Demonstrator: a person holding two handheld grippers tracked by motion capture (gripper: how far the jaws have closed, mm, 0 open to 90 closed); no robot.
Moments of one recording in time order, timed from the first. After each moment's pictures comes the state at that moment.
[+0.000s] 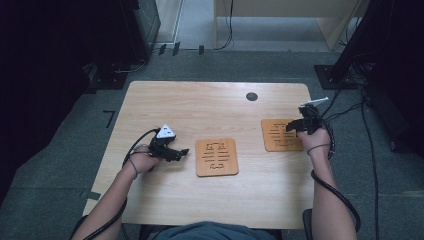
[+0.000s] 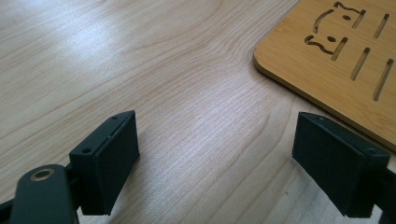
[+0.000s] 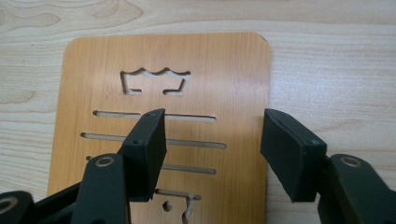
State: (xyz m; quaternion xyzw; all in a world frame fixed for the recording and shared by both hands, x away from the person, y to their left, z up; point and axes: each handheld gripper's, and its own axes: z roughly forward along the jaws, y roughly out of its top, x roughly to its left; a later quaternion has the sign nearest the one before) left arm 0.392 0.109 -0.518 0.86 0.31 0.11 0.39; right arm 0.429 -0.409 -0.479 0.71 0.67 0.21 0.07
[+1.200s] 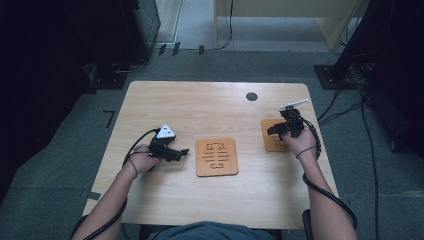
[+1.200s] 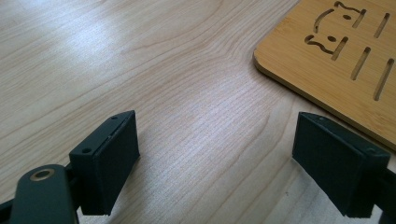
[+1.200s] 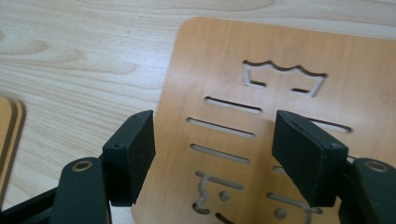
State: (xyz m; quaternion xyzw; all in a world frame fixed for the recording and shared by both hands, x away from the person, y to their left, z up) left arm 0.392 0.109 -0.517 0.86 0.31 0.11 0.38; right arm 0.424 -0.350 -0.477 0.64 0.73 0.23 0.05
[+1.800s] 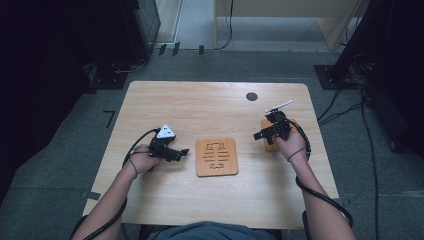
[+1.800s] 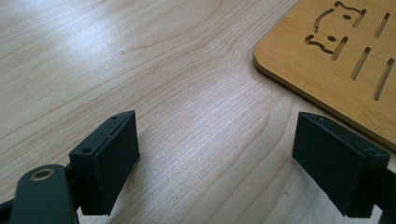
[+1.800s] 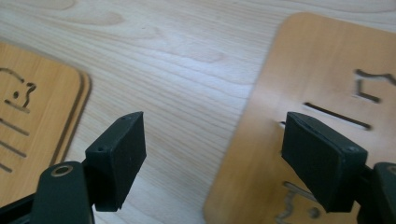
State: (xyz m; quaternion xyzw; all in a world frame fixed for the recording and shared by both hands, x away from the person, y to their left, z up) left arm 0.392 0.109 -0.517 0.86 0.31 0.12 0.38; right arm 0.417 -0.308 -0.476 0.58 0.78 0.24 0.03
